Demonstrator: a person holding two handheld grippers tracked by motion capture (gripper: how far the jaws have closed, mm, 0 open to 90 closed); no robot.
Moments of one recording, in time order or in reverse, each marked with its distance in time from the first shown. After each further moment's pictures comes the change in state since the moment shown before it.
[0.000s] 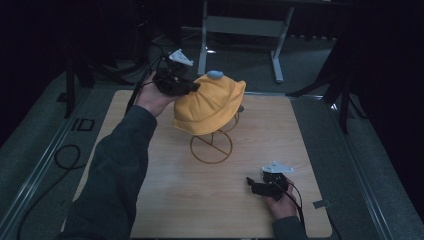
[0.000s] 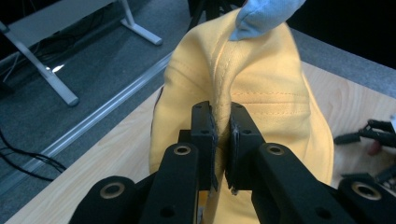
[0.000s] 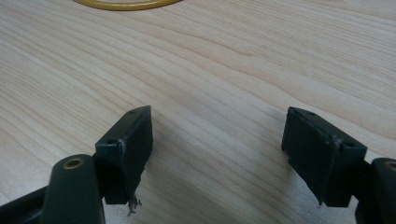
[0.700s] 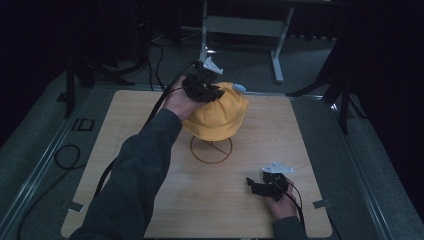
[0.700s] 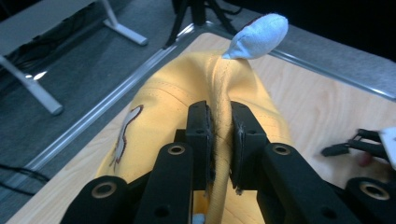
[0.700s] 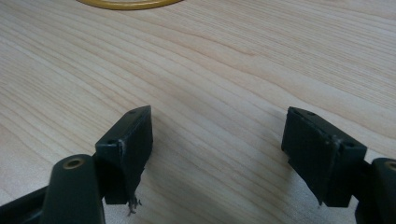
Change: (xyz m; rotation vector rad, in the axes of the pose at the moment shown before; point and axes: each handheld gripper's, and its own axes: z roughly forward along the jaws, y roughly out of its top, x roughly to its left) left arm -0.035 0.020 0.044 0.041 -0.010 0.061; right arm 0.001 0.000 0.000 0.000 0.002 -0.003
